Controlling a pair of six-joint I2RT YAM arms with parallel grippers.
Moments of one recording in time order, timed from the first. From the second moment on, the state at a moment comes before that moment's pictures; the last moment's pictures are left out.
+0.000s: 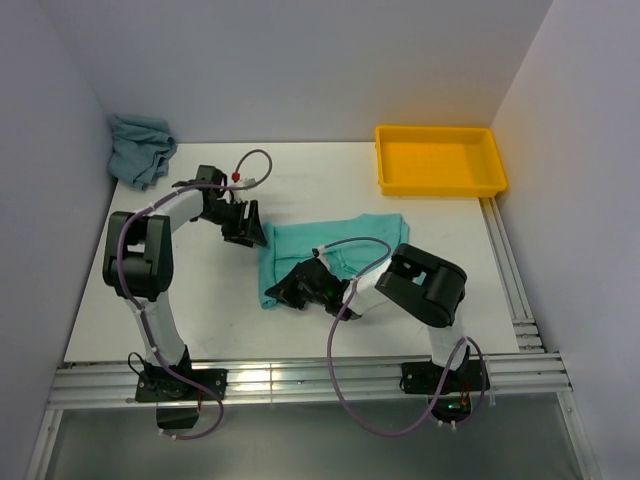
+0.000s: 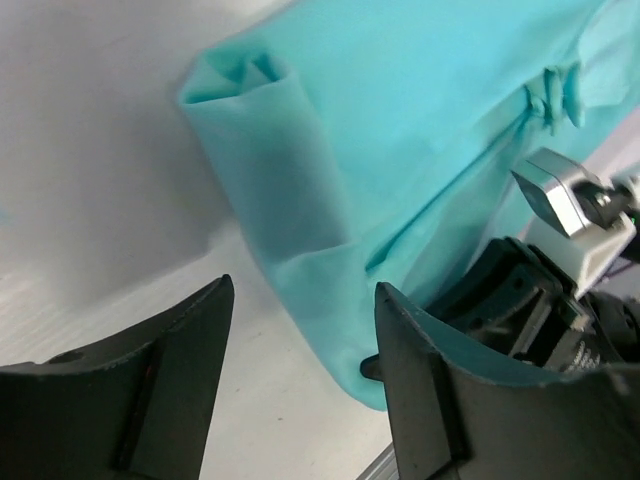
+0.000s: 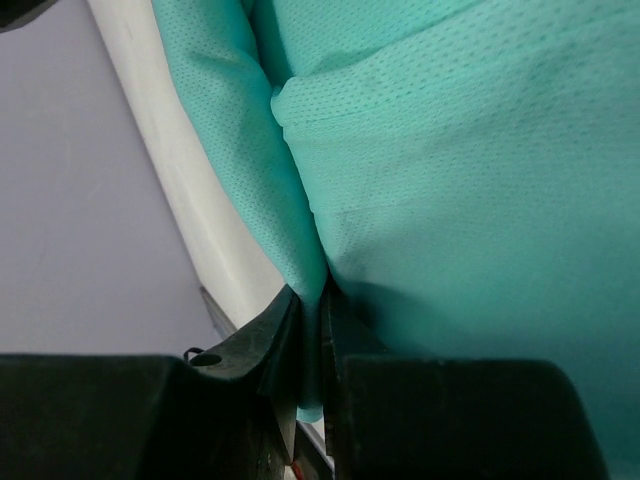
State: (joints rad) left arm -0.15 1.93 1.33 -0.64 0.66 -0.01; right arm 1.01 1.92 0.75 0.59 0.05 1.50
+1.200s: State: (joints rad) left arm -0.23 2.06 1.42 -0.70 0.51 -0.12; right arm 1.10 1.90 0.93 0.27 0.16 1.36
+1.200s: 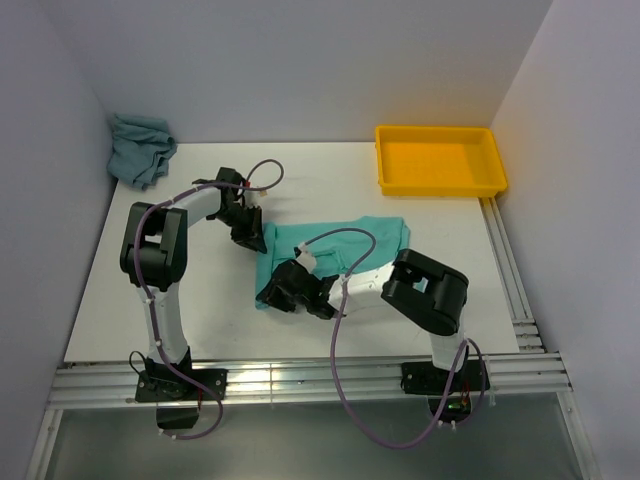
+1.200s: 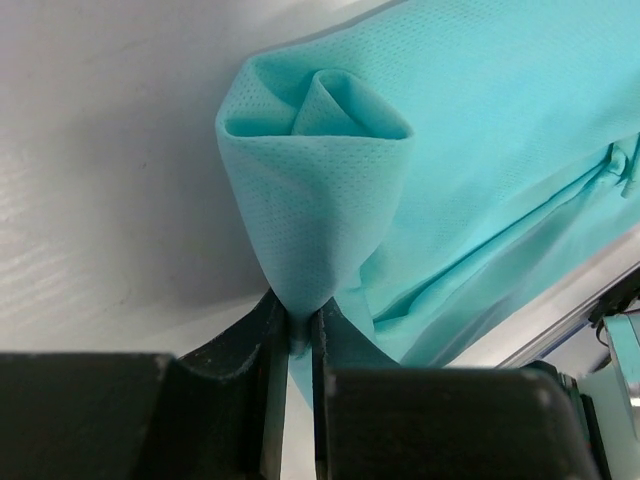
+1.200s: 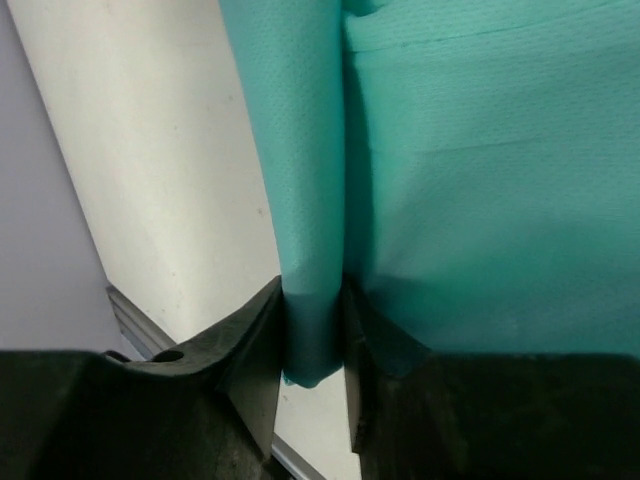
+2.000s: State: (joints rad) left arm -0.24 2.04 1.42 -0.72 0.44 -0.11; right arm 1.23 1.86 1.47 -0.52 0.45 1.17
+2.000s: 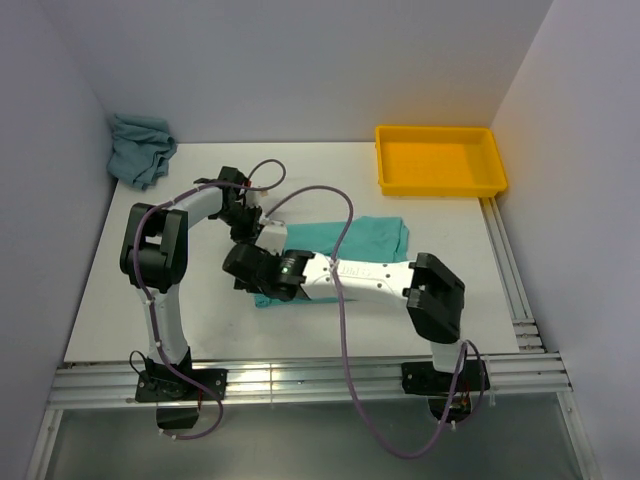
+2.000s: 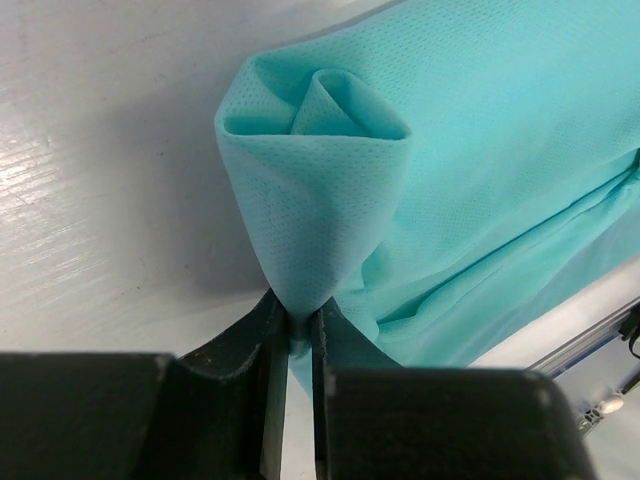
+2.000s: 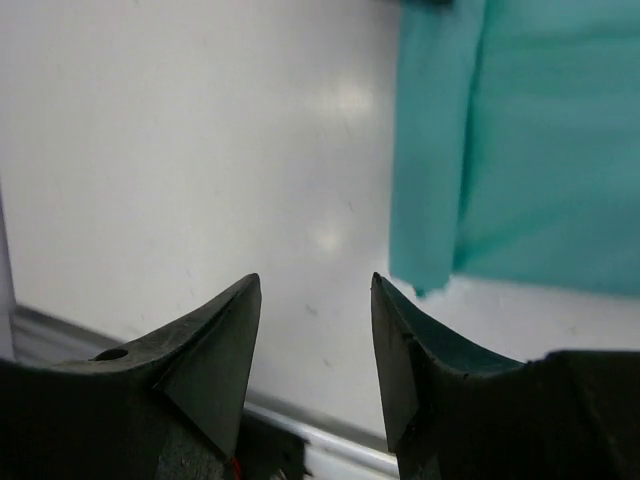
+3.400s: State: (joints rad) left arm -0.26 2.03 1.43 -0.75 0.39 -0.09; right arm 1.15 2.42 2.05 -0.84 0.69 1.00
